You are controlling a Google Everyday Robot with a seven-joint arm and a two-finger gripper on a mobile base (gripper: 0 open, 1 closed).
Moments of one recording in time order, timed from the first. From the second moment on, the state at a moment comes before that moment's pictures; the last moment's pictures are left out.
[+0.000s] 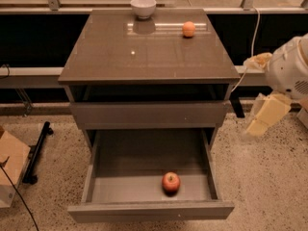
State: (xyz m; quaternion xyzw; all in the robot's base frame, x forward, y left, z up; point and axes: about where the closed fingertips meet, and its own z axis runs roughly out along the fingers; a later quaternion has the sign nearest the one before) arm 0.467 -0.206 0.922 -0.60 0.76 0.04 0.26
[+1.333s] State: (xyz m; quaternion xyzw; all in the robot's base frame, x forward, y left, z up) arm 0.476 -0.161 0.844 -0.60 0.74 0.11 0.29
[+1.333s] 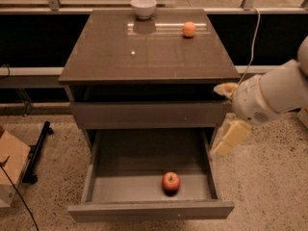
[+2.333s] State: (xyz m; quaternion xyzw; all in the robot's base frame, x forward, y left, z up) arm 0.494 -0.133 0.781 -0.57 0.76 0.13 0.30
